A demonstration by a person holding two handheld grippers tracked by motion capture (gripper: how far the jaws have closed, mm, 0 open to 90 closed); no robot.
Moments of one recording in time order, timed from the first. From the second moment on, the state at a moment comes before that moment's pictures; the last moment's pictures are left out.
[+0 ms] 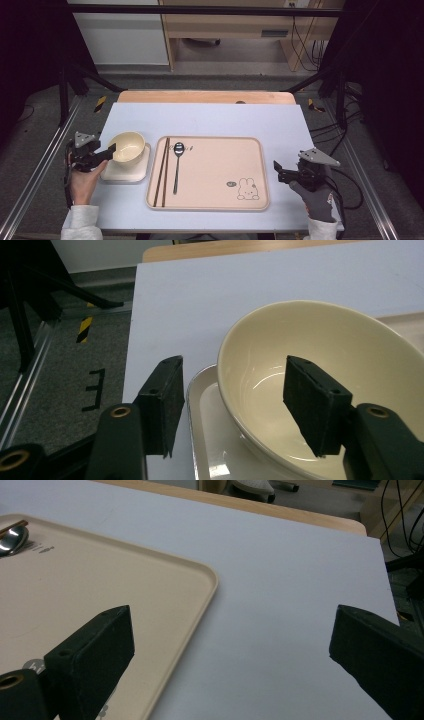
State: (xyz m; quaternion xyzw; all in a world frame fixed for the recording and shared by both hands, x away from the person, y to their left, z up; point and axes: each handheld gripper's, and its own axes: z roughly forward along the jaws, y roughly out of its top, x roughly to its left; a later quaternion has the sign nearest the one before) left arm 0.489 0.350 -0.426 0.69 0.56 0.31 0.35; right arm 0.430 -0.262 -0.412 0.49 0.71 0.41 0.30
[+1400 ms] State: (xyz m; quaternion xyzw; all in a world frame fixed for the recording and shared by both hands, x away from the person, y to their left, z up) left arm 0.525 0.350 -0.449 0.69 0.61 0.24 0.32; right arm 0.432 -0.260 -0.414 0.49 0.71 0.40 0.29
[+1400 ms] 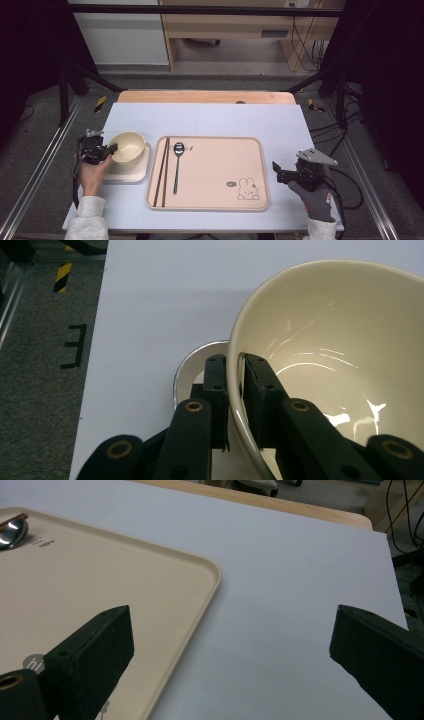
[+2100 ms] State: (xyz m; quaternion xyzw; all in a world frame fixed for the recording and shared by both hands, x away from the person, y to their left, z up) left arm 0.513 0.345 -0.443 0.68 0.60 0.25 0.35; right arm 0.432 -0.261 -0.414 0.49 0.71 0.40 0.29
